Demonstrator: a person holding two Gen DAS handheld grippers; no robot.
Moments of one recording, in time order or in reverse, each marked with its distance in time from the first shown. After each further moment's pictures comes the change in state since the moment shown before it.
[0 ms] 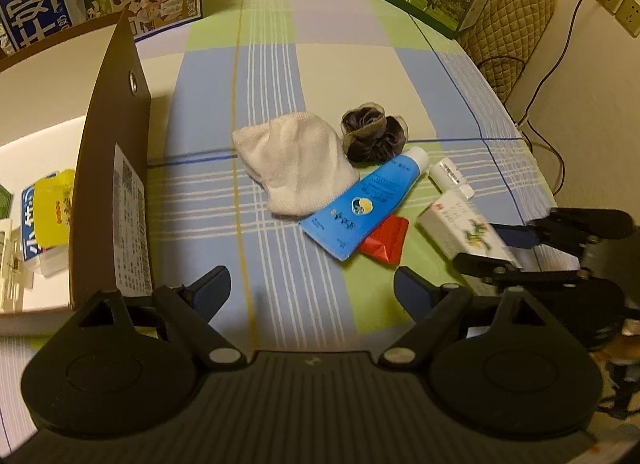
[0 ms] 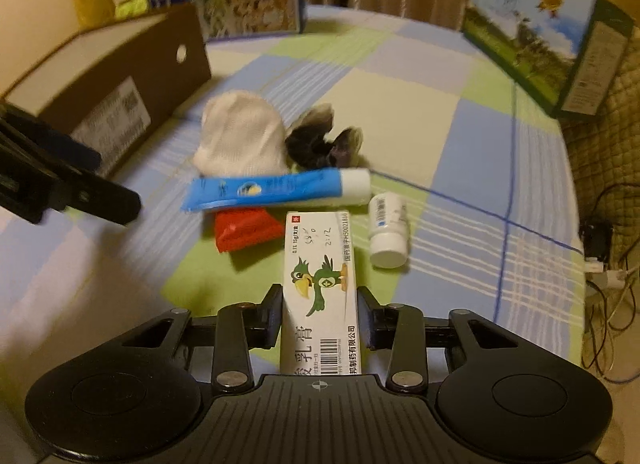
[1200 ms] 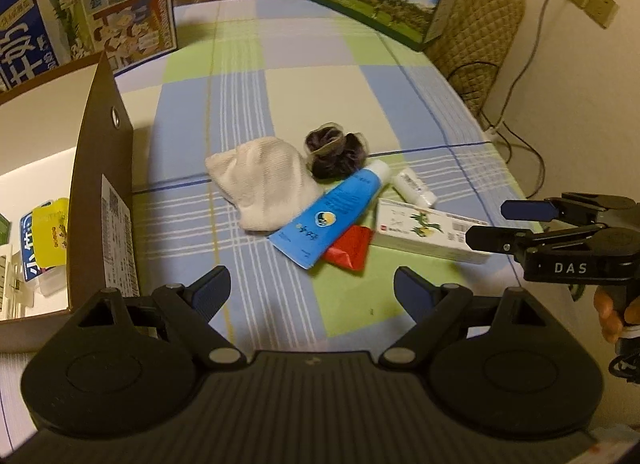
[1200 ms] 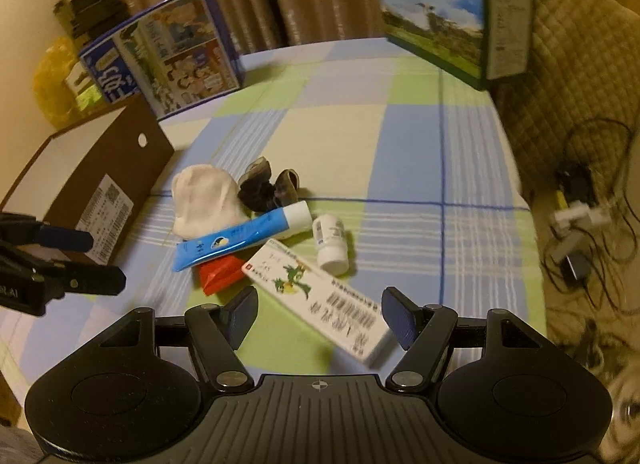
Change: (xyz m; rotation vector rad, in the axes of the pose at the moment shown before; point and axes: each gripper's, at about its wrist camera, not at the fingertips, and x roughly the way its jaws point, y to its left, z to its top) left arm -0.021 -0.021 -0.003 0.054 -0.048 -0.023; right arm -0.043 -0.042 0.001 0.247 -0.067 0.027
